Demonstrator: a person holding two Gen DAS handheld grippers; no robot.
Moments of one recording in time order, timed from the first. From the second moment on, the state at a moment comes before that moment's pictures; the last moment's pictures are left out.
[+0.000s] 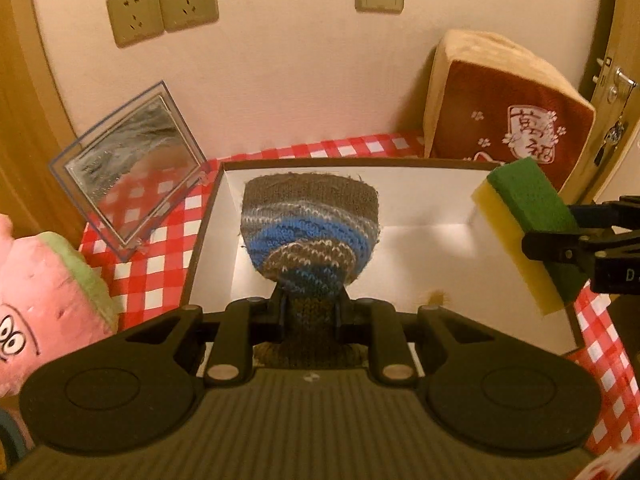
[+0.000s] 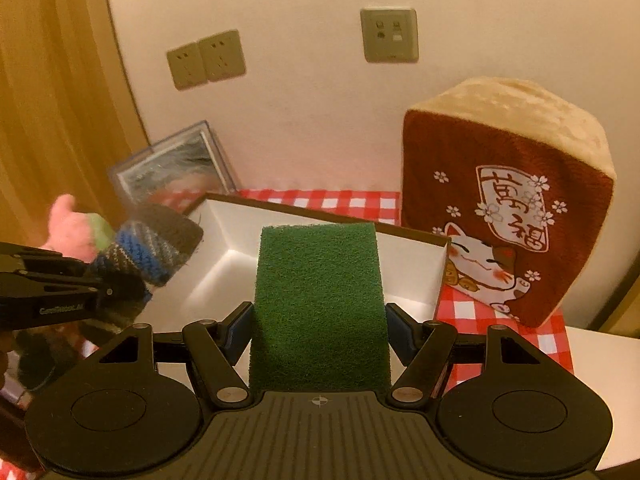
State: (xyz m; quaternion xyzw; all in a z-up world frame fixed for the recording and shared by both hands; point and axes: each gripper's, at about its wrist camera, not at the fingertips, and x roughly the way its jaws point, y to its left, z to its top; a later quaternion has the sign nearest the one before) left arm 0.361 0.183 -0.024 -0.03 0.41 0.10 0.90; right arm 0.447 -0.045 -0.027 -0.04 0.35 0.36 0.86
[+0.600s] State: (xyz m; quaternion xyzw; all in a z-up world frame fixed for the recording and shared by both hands) left arm 0.412 0.199 -0.056 -0.01 0.43 0.11 0.90; right arm 0.491 -0.032 -0.063 -0.05 0.39 0.33 0.86
